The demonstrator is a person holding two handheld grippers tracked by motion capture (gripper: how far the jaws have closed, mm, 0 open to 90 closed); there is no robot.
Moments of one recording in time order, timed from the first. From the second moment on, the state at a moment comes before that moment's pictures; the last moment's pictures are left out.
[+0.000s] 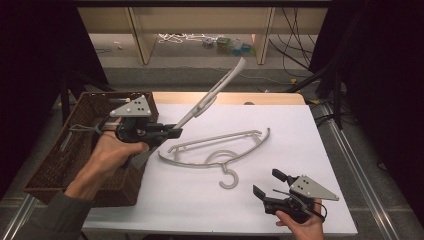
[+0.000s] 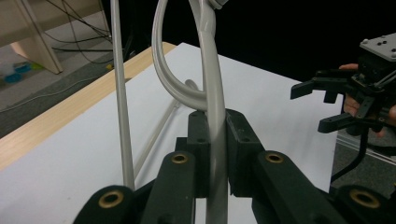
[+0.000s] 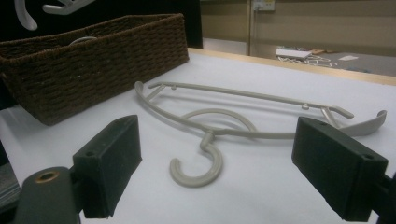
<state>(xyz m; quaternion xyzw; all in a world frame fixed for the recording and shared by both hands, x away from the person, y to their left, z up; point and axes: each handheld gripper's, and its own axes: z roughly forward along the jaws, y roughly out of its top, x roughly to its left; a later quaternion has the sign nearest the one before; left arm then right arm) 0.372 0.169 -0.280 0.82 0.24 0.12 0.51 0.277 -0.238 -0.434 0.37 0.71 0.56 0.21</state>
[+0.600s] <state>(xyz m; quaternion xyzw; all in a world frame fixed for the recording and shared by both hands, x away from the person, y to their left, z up) 0.370 0.241 -0.271 0.81 0.29 0.20 0.47 0.277 -0.239 -0.435 0.37 0.71 0.56 0.21</state>
